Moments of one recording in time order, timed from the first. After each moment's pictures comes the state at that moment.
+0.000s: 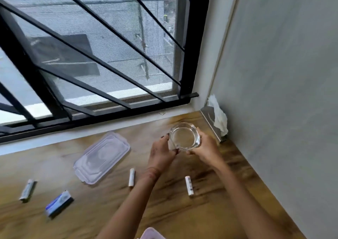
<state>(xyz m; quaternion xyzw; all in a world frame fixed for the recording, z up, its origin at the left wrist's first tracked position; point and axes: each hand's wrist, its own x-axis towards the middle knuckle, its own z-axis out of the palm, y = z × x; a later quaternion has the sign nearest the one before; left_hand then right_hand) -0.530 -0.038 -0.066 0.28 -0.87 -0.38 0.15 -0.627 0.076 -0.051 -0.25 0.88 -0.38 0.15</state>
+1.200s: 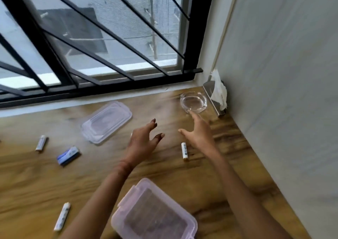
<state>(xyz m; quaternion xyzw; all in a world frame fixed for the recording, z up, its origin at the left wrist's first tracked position) -0.440 -0.011 -0.042 0.30 -0.88 -0.35 0.12 -0.571 0.103 -0.041 -0.32 0.86 -0.36 0.13</state>
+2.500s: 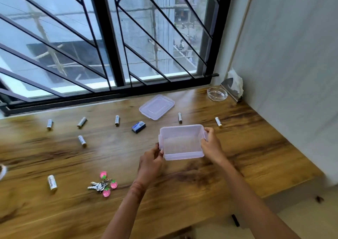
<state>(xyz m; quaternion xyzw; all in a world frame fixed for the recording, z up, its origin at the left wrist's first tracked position) -0.188 0.008 -0.049 0.35 -0.79 -0.48 0.17 -0.349 0.121 -0.049 -0.19 0.86 -0.45 0.16</state>
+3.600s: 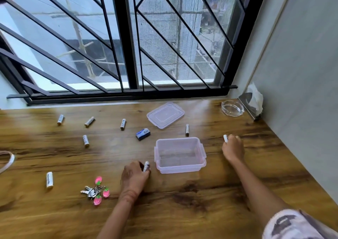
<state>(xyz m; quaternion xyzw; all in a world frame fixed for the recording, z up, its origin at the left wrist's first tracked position) -0.197 -0.018 -0.073 0.56 -0.76 -0.30 0.12 -0.478 0.105 -0.087 -0.18 0.96 -0.23 0.01</state>
